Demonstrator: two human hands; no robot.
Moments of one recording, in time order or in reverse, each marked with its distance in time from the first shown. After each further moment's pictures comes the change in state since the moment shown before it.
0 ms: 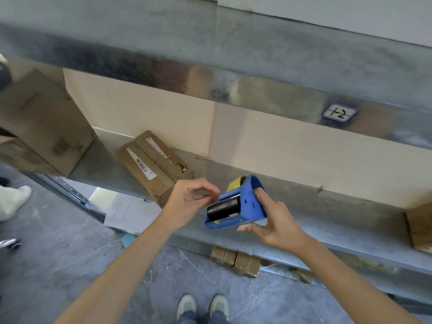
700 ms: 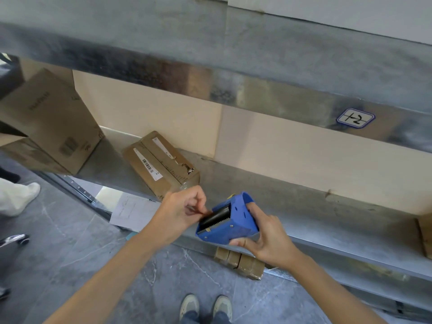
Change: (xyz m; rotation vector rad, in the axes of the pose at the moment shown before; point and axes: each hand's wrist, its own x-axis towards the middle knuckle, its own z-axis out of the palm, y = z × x) left_hand -0.032 0.020 -0.019 0.396 -0.029 -0.033; right_hand -0.008 -0.003 0.031 -0.043 -0.048 0.086
